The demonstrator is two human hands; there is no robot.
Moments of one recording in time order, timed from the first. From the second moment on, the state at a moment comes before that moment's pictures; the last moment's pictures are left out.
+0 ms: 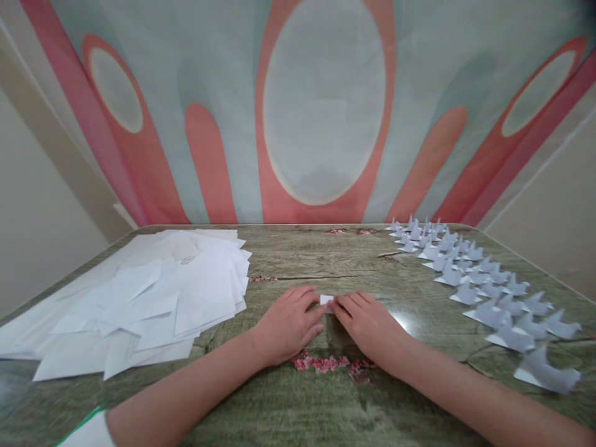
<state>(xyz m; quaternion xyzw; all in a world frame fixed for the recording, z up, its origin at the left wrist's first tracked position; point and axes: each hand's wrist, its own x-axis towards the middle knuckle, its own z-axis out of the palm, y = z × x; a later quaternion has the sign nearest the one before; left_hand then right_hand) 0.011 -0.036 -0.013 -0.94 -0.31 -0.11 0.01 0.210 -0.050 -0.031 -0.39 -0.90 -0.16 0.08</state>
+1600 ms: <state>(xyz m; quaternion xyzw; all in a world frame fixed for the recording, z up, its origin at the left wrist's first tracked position) 0.006 -0.024 -0.022 -0.90 -0.34 -0.22 -0.17 0.210 -0.046 -0.032 -0.43 -0.89 -0.01 0.15</state>
